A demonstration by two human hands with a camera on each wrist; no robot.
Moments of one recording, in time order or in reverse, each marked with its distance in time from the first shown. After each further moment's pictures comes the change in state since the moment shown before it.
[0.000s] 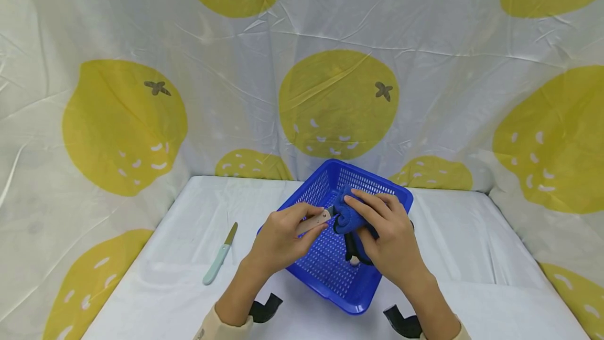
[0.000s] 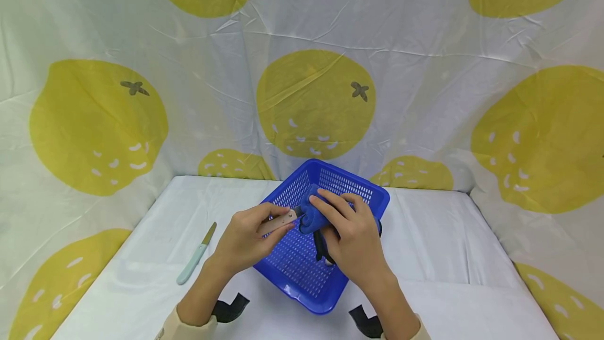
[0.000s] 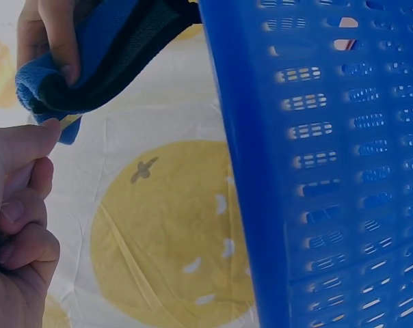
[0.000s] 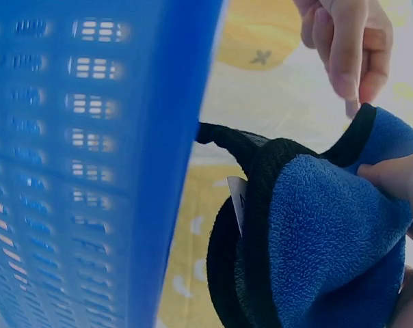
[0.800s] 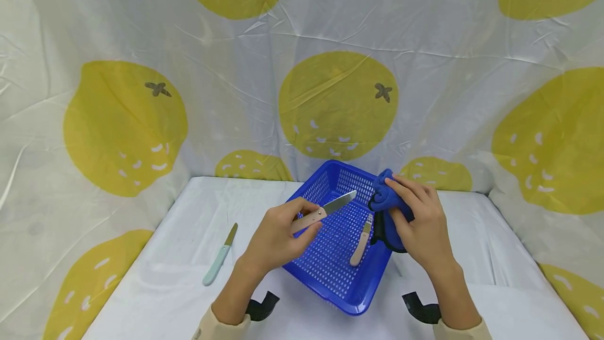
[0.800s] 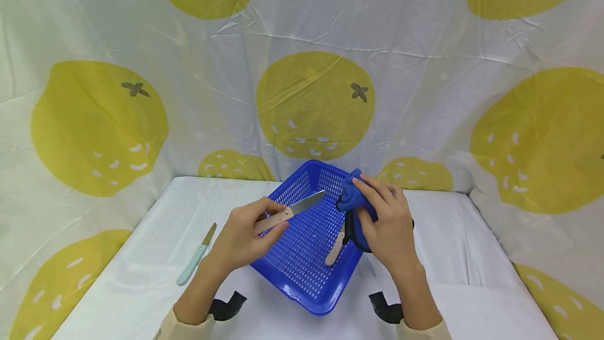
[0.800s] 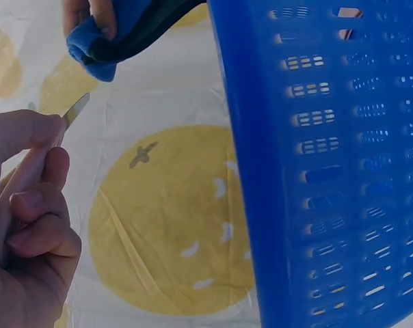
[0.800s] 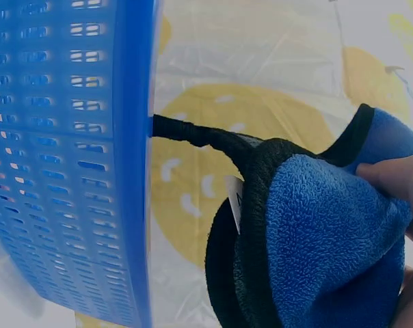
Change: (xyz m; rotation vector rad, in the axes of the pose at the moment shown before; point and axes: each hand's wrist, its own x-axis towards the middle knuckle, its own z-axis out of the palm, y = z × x) left_hand -0.002 -0.005 -0.005 -0.065 -0.073 -0.175; right_hand -0.004 0.051 -0.024 -0.041 0.109 0.166
